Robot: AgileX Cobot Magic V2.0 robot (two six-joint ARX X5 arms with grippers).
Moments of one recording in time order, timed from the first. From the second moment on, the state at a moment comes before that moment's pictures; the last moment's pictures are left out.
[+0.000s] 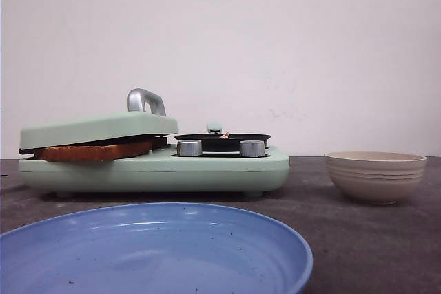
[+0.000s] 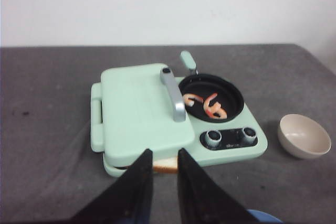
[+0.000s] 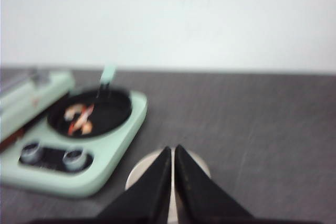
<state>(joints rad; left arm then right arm) -0.31 0.61 1.23 -0.96 0.02 -0.14 0.07 0.25 0.49 -0.32 -0.16 0.11</state>
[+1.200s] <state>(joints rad) -0.31 0.58 1.22 -0.96 0.03 -0.17 0.07 0.24 0.49 0.57 -0.13 0.29</state>
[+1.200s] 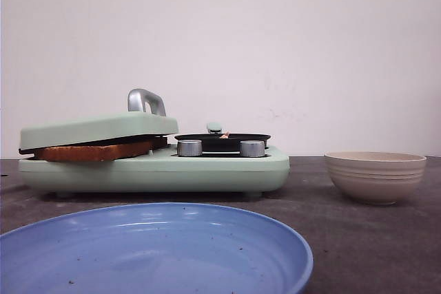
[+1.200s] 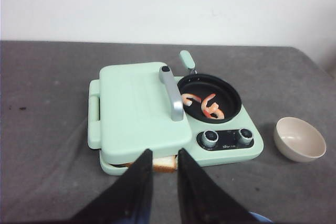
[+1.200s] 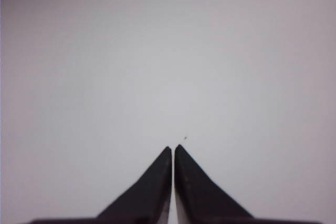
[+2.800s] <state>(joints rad) 0.09 0.03 0.03 -0.12 0.05 -0.08 0.07 0.24 0.49 0.61 -0.13 0.29</state>
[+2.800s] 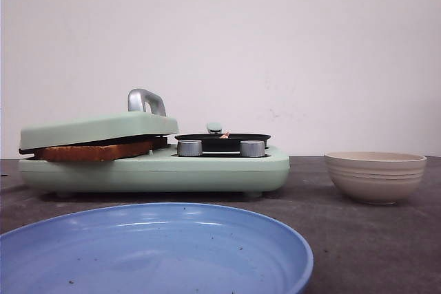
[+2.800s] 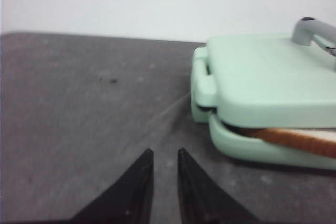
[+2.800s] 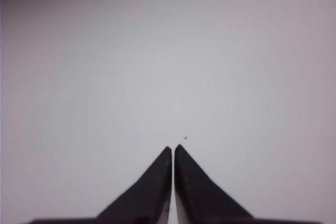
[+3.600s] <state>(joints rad) 0.05 0.00 0.03 -0.19 -0.03 -0.07 0.07 0.24 0.49 0.61 -0.13 0.29</state>
